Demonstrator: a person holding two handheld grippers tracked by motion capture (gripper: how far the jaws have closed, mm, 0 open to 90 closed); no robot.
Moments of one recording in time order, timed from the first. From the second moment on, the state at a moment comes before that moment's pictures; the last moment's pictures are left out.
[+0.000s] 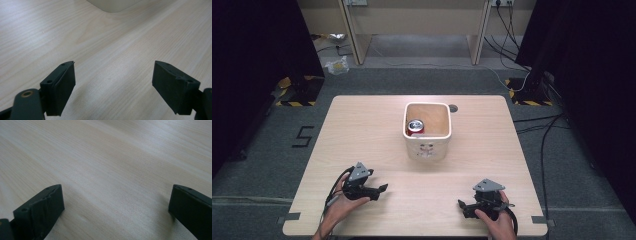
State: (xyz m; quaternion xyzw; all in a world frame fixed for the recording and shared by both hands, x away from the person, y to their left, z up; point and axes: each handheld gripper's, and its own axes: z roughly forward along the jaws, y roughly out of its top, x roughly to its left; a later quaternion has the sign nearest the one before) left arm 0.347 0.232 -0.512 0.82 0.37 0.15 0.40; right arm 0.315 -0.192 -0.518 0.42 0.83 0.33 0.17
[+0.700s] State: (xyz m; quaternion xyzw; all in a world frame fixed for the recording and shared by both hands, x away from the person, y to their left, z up) left arm 0.335 0.231 -0.523 0.83 0.37 0.15 0.38; right arm 0.315 -0.192 -0.518 0.42 0.83 0.33 0.17
